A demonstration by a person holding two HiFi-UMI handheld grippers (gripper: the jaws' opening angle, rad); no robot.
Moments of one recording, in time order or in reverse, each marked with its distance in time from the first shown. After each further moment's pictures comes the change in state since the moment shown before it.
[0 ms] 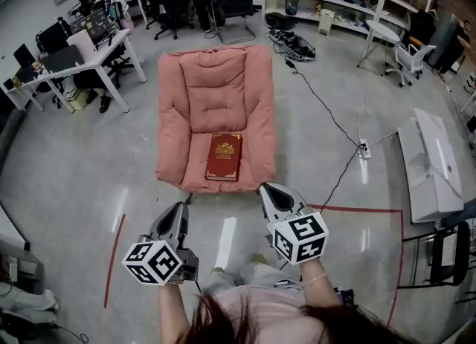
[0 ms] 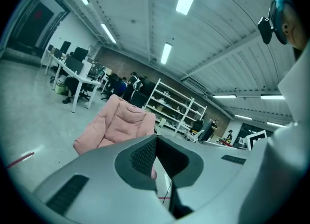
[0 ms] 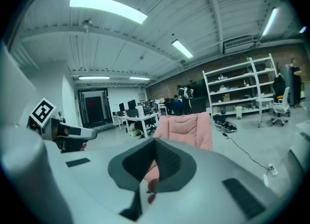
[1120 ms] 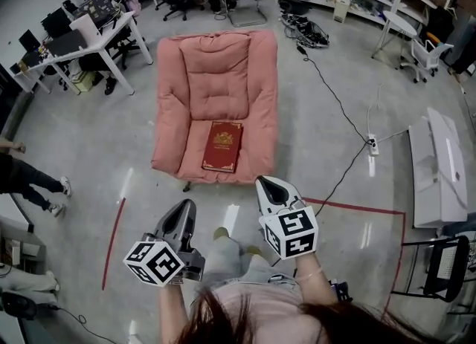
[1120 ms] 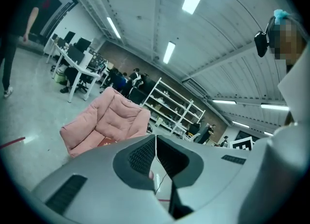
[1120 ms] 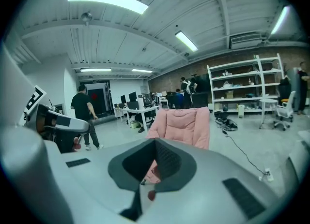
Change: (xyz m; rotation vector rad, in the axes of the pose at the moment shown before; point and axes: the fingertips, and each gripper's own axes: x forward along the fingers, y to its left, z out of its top) left arm 0.041 -0.049 -0.025 -0.085 0.008 -0.030; right arm 0.025 -0.050 -0.017 -0.048 0.089 0.029
